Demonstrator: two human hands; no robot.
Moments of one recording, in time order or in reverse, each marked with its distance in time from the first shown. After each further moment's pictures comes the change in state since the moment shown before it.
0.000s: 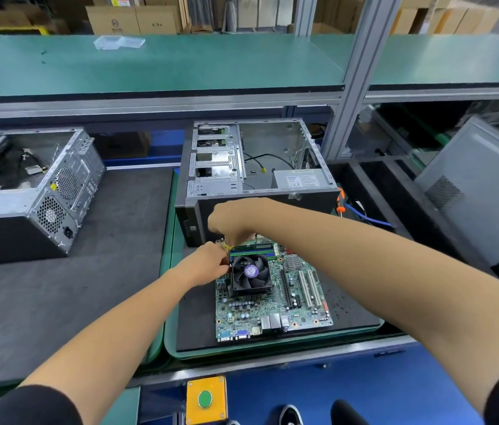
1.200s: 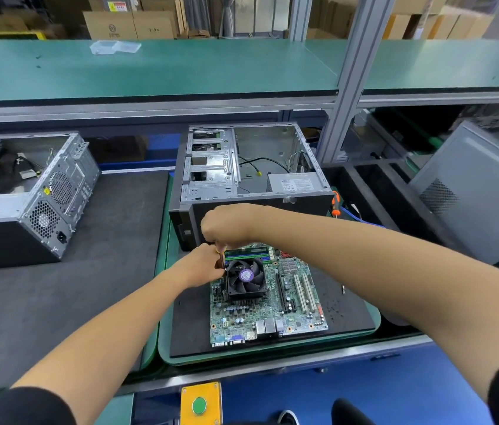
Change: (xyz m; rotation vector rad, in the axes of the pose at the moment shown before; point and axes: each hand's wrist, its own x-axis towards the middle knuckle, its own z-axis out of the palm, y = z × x) left_hand 0.002 -0.001 -0.004 -0.062 0.025 0.034; right_hand 0.000 0.005 0.009 -0.101 0.149 -0.147
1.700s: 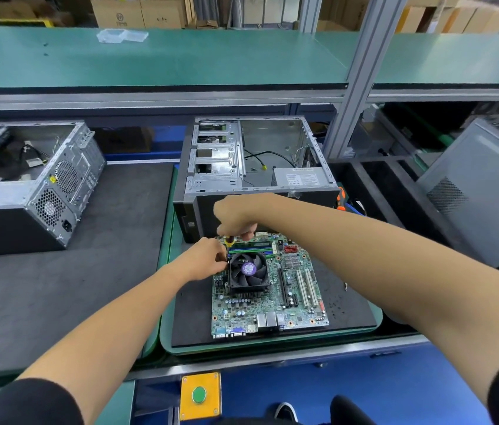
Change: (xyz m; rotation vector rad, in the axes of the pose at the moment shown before) left_hand -0.004 -0.002 0.005 -0.150 0.036 -0.046; right_hand 0.002 0.004 -0.005 0.462 -0.201 0.363
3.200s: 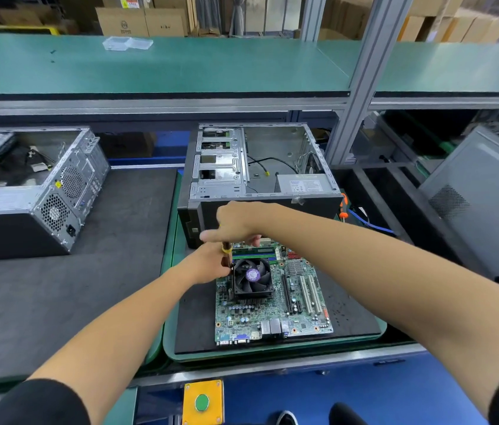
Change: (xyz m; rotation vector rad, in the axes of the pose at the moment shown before) left_hand 0.005 0.001 -0.003 -0.033 -0.017 -0.006; right_hand -0.001 -0.001 0.003 0.101 0.098 -0.033
